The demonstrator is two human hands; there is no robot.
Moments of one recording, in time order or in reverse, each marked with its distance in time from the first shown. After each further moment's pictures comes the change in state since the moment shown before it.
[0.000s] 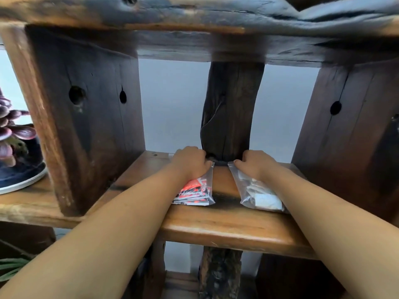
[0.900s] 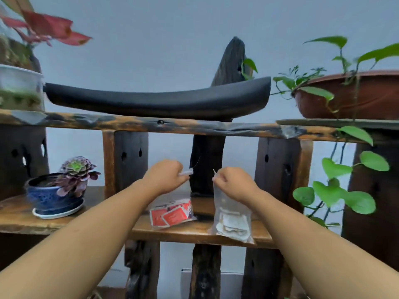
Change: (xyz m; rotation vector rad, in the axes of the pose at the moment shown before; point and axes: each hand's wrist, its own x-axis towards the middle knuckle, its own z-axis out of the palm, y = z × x) left_hand -0.156 0.026 -0.192 -0.007 0.203 0.028; right_hand -0.184 -0.070 -0.128 0.108 0.303 -0.215
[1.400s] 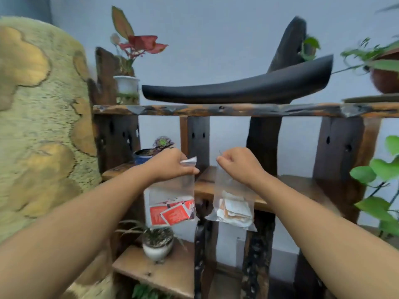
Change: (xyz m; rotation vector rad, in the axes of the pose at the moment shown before) left_hand -0.173 -0.044 -0.101 -0.090 -0.114 -0.245; right_hand -0.069 -0.139 -0.003 0.382 0.032 -0.278
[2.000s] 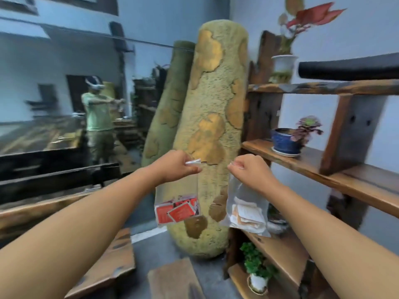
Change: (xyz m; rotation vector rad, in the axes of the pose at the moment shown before) left_hand -0.324 -0.095 -0.088 0.204 0.118 -0.703; right_hand -0.070 -0.223 0.145 0.388 -0.333 -0.551
